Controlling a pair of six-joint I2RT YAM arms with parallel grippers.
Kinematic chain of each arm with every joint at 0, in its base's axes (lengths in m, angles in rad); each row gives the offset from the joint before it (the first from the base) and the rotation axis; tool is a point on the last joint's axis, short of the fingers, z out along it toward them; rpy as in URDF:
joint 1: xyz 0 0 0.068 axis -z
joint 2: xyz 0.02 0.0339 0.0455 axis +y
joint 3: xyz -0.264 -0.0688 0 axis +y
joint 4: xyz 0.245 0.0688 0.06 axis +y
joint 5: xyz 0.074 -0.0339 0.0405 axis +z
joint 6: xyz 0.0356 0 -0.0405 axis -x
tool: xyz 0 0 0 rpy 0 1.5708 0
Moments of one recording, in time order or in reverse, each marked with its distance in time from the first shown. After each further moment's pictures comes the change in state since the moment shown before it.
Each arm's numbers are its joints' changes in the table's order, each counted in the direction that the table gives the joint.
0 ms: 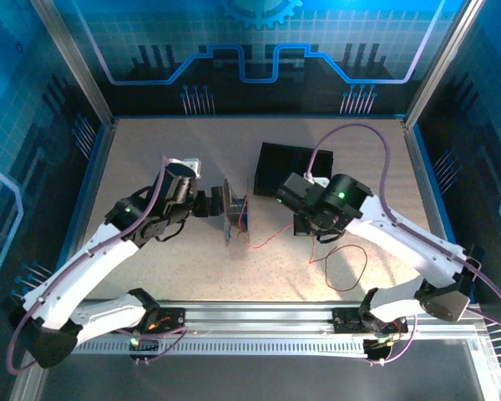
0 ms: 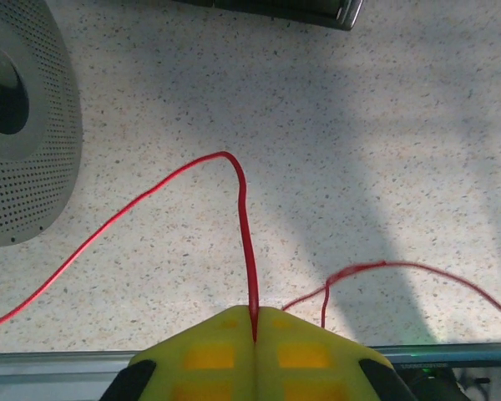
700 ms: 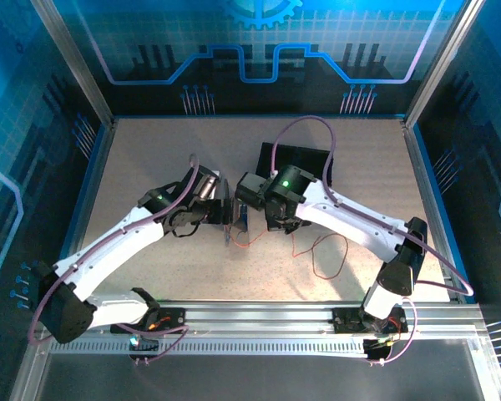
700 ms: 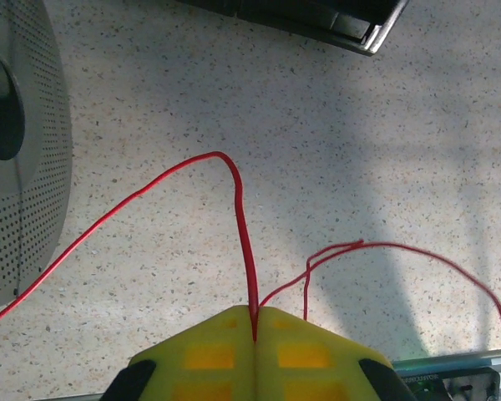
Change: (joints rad) left arm 0.011 0.180 0.037 0.007 -0.071 -0.025; right arm -0.051 0.298 -0.192 0.053 -0.066 -0.018
